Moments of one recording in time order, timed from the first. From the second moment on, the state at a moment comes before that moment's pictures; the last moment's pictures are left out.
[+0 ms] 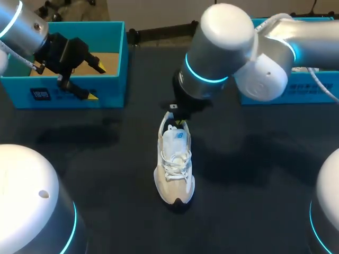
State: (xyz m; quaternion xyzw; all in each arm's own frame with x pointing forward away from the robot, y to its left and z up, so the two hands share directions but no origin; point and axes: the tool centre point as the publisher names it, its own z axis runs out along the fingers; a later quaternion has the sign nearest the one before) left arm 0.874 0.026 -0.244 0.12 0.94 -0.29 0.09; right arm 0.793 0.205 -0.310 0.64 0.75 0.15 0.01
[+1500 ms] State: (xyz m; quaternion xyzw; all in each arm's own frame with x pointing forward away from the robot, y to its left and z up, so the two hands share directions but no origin) left arm 0.874 0.027 -0.244 0.12 0.94 -0.29 0.09; right arm 0.778 0.219 -0.394 0.65 0.76 0.03 -0.02
